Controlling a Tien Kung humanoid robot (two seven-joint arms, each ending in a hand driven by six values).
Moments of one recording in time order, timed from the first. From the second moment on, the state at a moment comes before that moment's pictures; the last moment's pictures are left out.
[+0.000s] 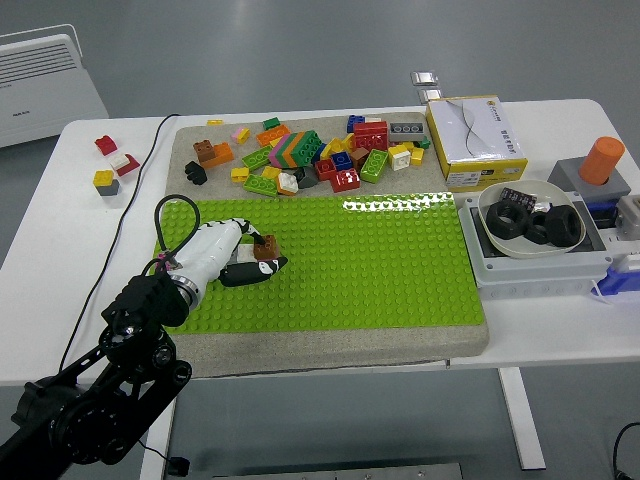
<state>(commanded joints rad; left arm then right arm) -0.36 0.11 -0.92 -1.31 2.15 -0.02 0.38 0.13 -0.11 1.65 0.18 -1.93 -0.08 -0.24</state>
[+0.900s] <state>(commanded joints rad) -0.36 0.11 -0.94 -1.32 2.16 -0.01 0.38 0.12 -0.11 1.66 0.18 -1.93 -0.08 -0.24</state>
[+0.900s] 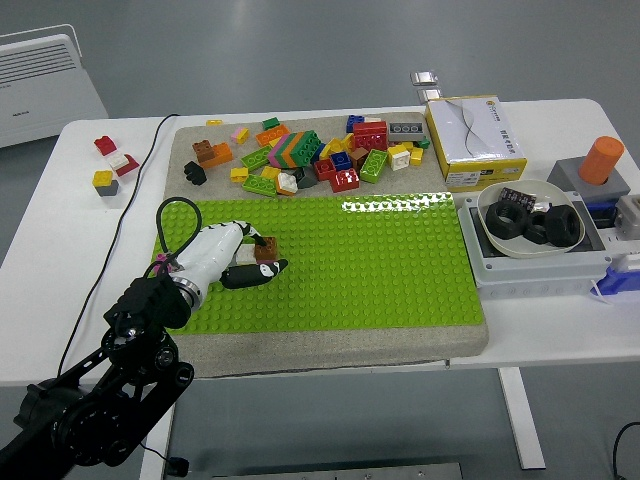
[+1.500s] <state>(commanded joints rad) -0.32 0.11 -0.99 -1.42 2.09 0.05 0.35 0.12 -0.10 1.71 0.18 -1.98 -0.07 -0.24</state>
